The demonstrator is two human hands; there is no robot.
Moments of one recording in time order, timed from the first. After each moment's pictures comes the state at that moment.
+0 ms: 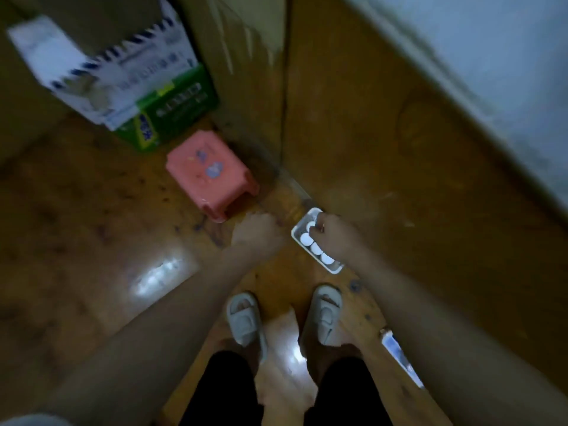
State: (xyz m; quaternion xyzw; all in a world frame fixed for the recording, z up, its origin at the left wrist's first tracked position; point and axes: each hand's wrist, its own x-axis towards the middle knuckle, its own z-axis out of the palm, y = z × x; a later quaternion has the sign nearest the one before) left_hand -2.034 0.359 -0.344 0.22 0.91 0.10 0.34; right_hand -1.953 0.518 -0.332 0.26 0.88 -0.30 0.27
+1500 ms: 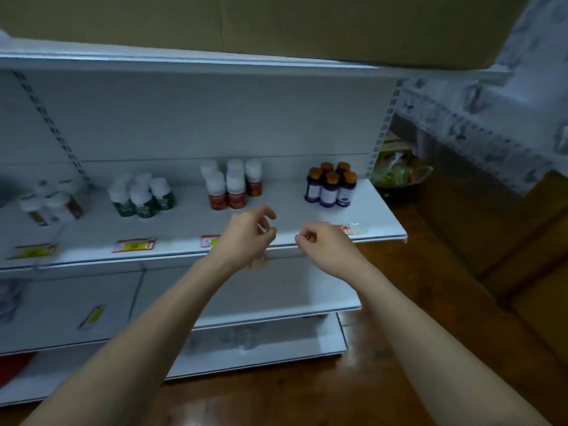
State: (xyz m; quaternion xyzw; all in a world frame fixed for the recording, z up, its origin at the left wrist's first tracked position) left_hand -1.287 -0.115 0.103 -0.63 0.68 0.21 -0.29; right_hand -1.471 -0.126 0.100 -0.75 0.58 -0.19 0.26
